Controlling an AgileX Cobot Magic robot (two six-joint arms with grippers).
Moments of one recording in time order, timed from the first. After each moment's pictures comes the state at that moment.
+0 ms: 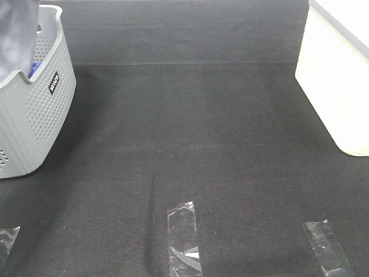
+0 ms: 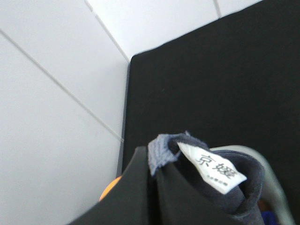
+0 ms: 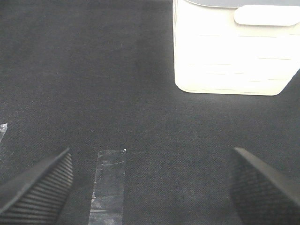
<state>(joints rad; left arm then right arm) -0.13 1.90 -2.03 0.53 0.66 -0.07 0.03 -0.01 -0.50 0.09 1.07 -0.07</state>
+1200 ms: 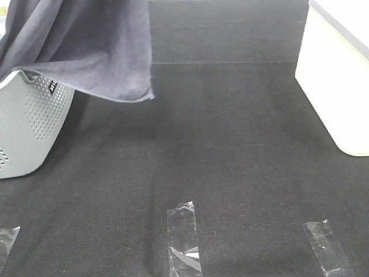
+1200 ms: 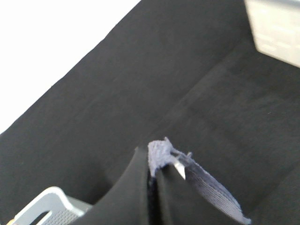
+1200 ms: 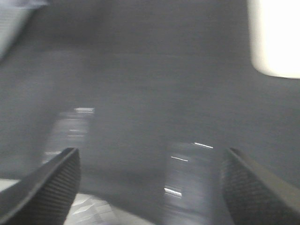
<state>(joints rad) -0.70 1.70 -2.03 0.35 0.97 0.12 0.03 0.34 -0.51 0.43 0.96 -0.22</state>
